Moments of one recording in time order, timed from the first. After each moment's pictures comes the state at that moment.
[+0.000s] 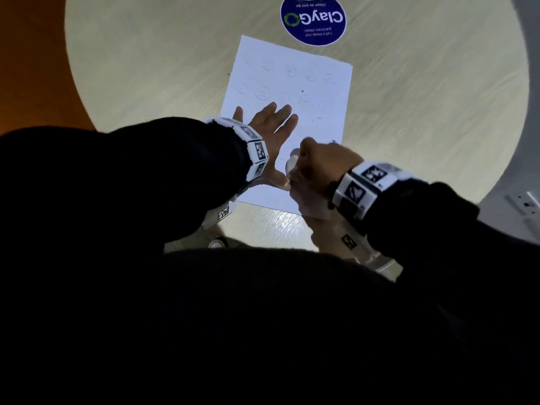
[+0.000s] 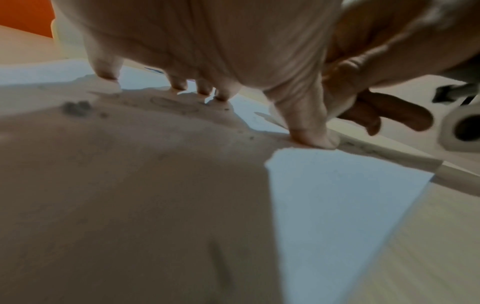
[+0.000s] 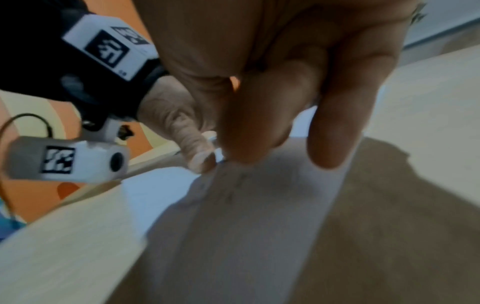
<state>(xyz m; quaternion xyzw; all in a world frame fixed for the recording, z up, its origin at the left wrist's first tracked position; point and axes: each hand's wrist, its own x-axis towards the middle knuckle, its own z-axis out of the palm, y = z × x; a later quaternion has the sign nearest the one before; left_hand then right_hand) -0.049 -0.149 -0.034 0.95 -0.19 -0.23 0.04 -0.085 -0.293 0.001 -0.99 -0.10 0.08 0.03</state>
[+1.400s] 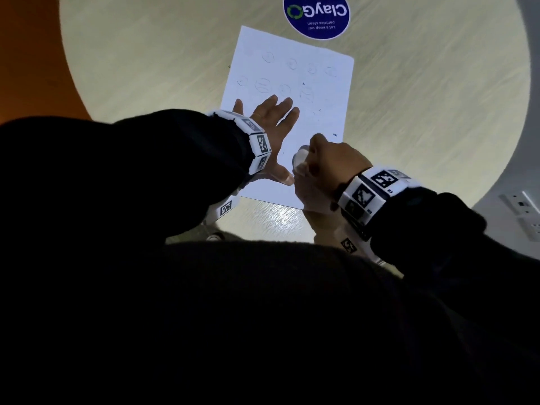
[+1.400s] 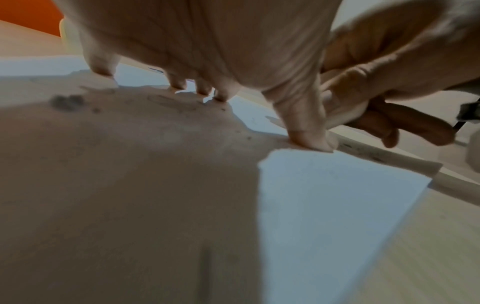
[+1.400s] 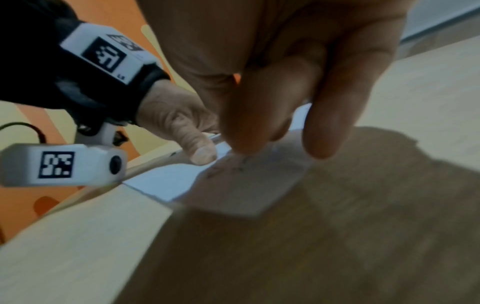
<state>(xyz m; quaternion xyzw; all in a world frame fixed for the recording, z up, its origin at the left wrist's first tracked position) -0.045 -0.150 -0.030 0.95 -0.19 -0.25 0.03 -0.072 -0.313 0.017 -0.95 -0.11 0.28 0.04</state>
